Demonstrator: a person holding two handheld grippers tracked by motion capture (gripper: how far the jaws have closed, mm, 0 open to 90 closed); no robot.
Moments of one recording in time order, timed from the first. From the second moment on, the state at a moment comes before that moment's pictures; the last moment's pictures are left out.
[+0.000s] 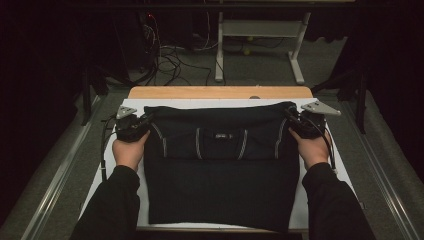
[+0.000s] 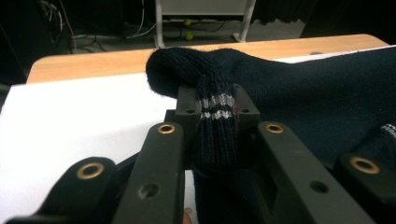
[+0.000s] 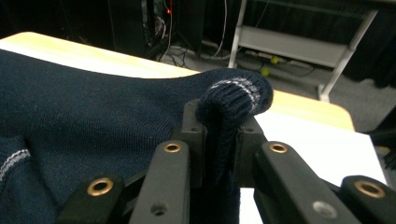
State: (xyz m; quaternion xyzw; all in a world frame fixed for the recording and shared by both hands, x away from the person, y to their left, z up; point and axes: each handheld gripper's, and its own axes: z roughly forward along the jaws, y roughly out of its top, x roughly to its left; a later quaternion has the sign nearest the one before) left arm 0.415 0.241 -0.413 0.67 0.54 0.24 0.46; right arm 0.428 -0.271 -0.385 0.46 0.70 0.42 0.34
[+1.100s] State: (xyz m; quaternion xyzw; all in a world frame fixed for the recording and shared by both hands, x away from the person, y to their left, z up) left arm 0.358 0.205 -0.477 0.76 0.50 0.13 0.40; right arm 0.361 -0.257 -0.461 0.48 0.75 0.40 0.24
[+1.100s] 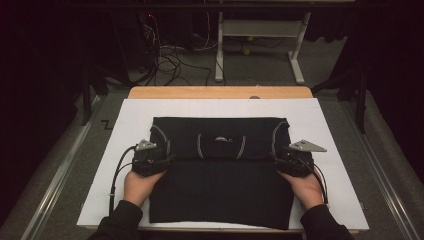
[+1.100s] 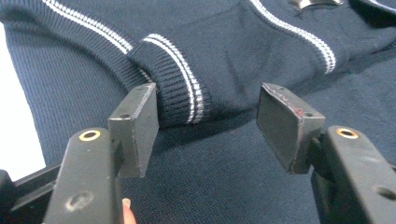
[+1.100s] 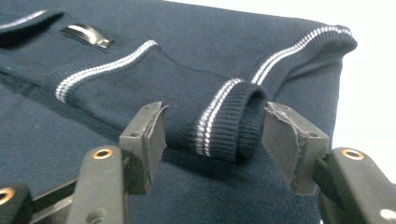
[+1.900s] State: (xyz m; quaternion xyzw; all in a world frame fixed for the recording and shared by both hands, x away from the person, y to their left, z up) left arm 0.333 0.214 -0.464 0.76 0.47 0.15 0.43; right arm 0.340 -0.258 -0.455 0.43 0.77 0.40 0.26
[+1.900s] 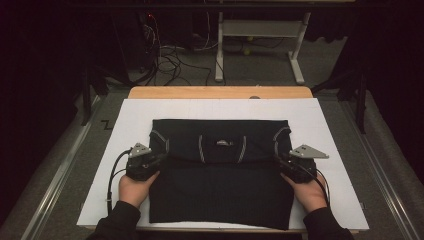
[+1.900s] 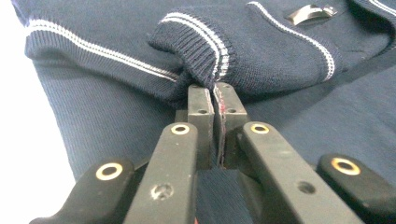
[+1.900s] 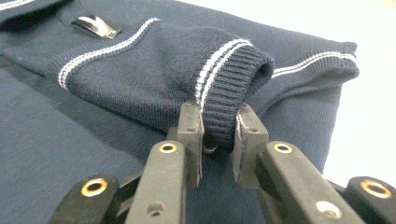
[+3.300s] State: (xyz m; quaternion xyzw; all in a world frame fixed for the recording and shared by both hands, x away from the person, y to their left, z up) left arm 0.286 0.200 -0.463 0.76 0.42 0.15 0.47; right arm 0.290 -0.274 -0.461 0.44 0.74 0.45 0.24
